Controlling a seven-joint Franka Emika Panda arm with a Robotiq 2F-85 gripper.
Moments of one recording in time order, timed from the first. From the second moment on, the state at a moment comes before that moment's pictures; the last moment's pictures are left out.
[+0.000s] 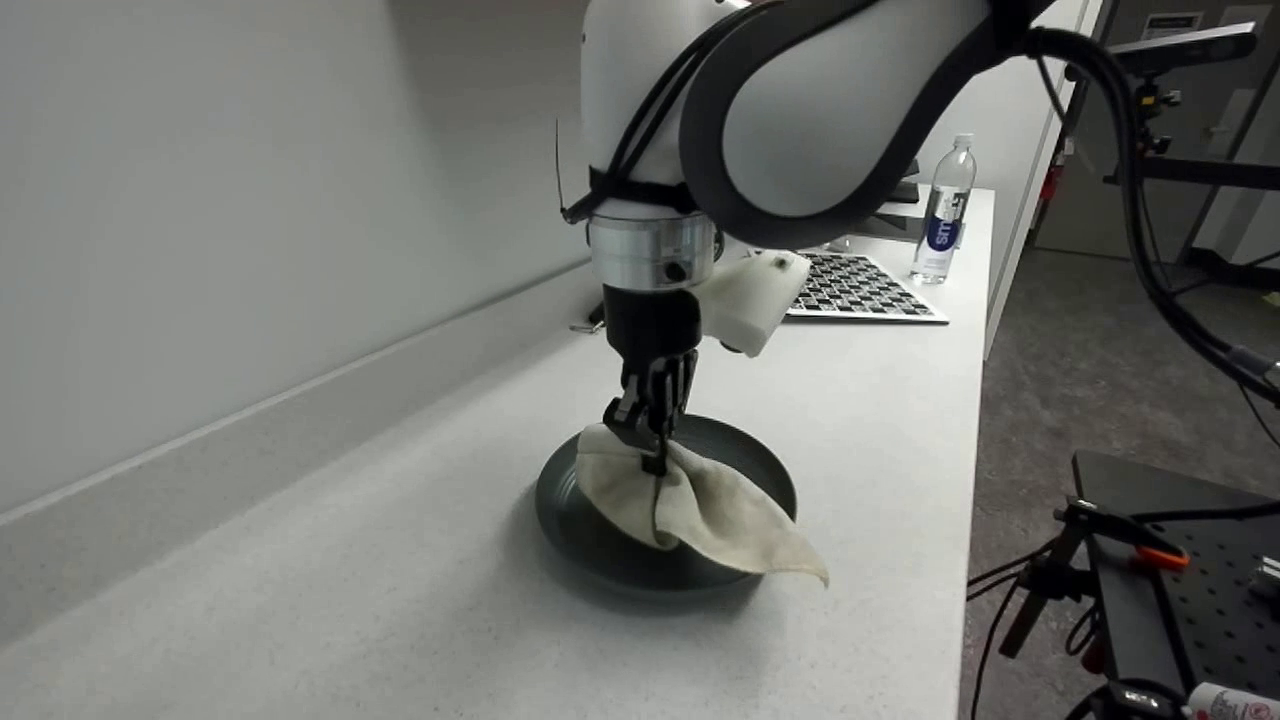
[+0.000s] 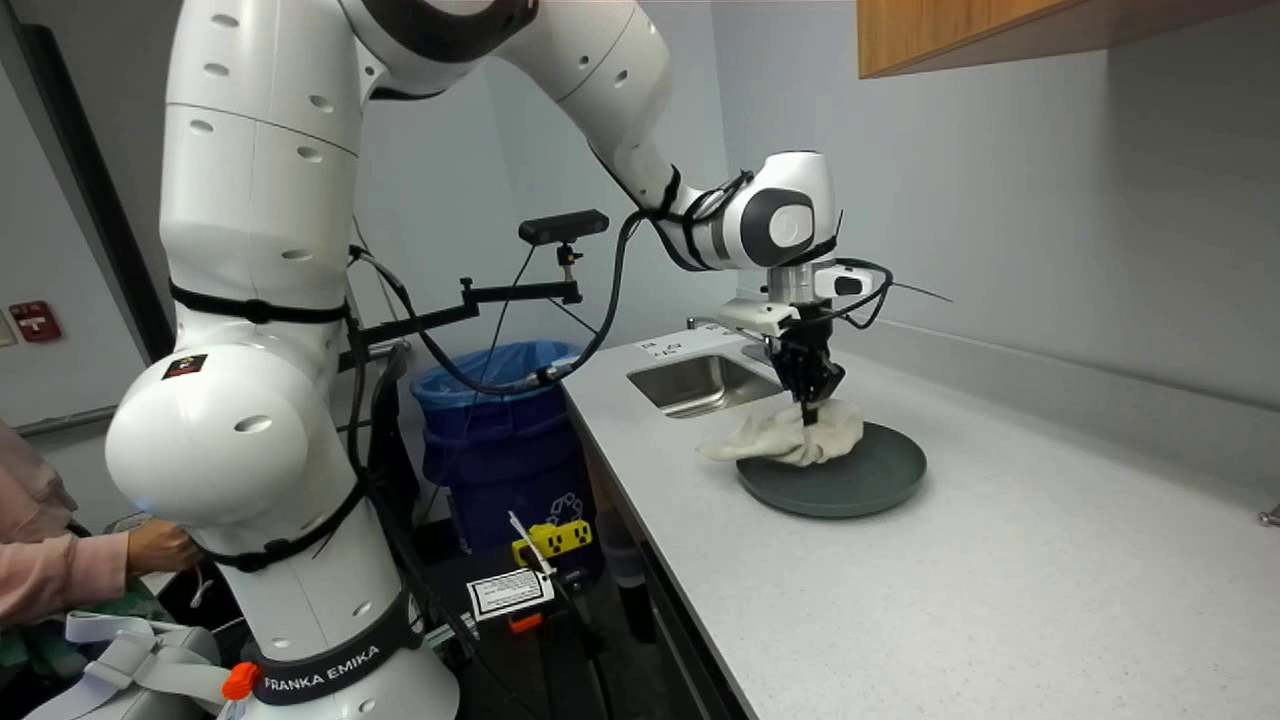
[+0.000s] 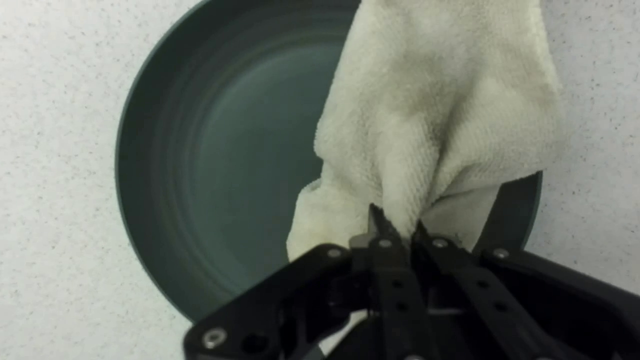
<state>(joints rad) 0.17 0.39 0.10 -1.98 -0.08 2.35 0.24</state>
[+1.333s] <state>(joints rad) 0.28 0.54 0.03 -1.81 -0.09 2.35 0.36</state>
